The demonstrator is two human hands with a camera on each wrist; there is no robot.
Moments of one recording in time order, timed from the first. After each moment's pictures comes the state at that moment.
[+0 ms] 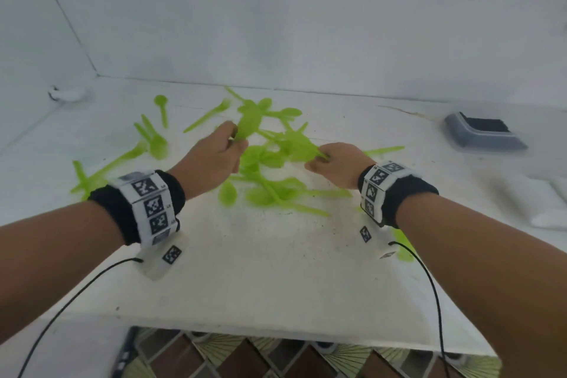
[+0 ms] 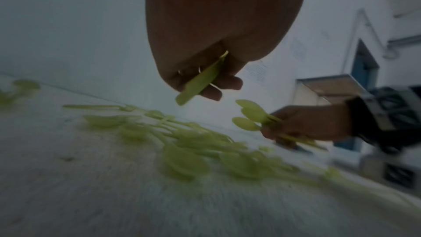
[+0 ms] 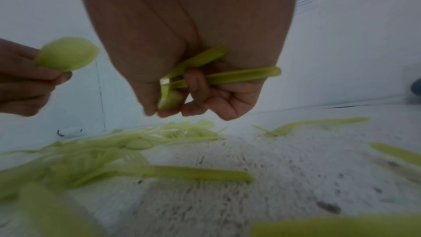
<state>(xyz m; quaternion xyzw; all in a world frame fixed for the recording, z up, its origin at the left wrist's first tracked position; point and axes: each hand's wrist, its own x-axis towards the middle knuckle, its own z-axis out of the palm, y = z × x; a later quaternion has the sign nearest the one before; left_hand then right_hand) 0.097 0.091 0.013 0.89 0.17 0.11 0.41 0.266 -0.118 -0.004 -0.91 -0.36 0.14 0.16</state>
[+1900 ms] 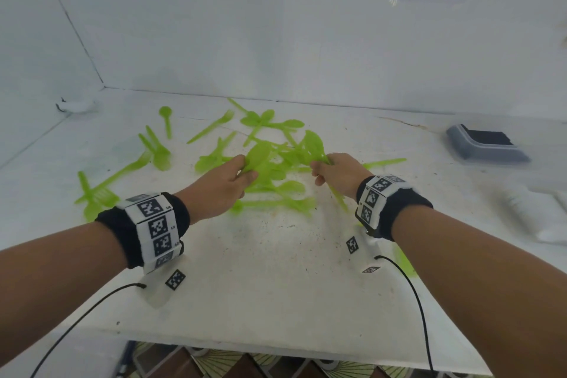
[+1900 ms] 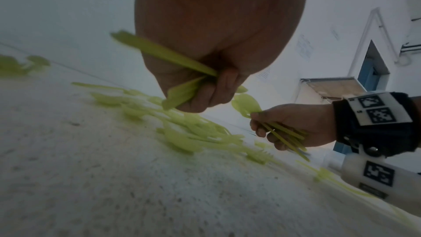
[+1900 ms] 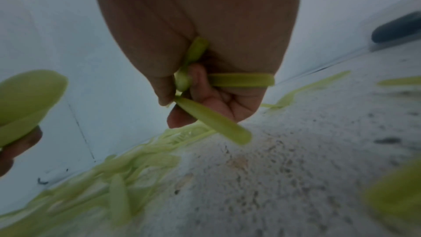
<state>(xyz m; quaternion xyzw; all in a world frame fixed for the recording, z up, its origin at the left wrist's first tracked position) 0.088 0.080 0.006 0.85 0.19 -0.01 0.49 0.273 -0.109 -0.013 -0.88 -0.26 0.21 0.34</state>
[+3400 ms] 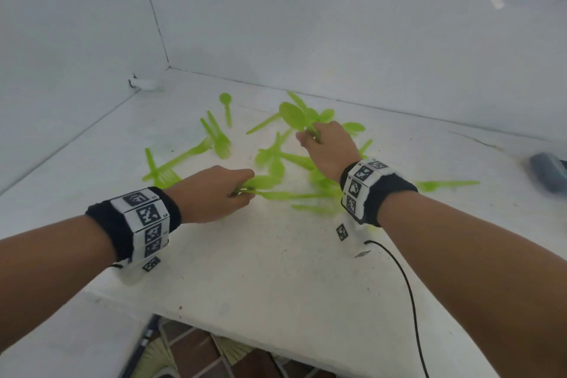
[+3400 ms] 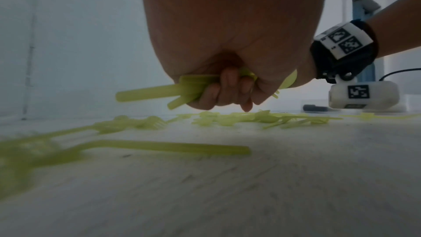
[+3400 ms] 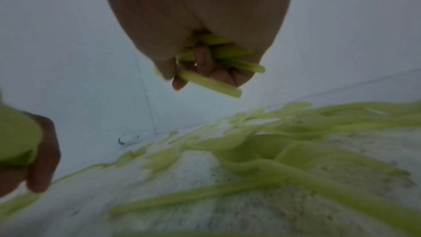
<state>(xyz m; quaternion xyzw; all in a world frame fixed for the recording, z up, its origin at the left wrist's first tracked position) 0.011 0.178 -0.016 0.98 0.12 -0.01 0.18 0.226 0.034 0.002 -0.86 -0.41 0.07 0.31</state>
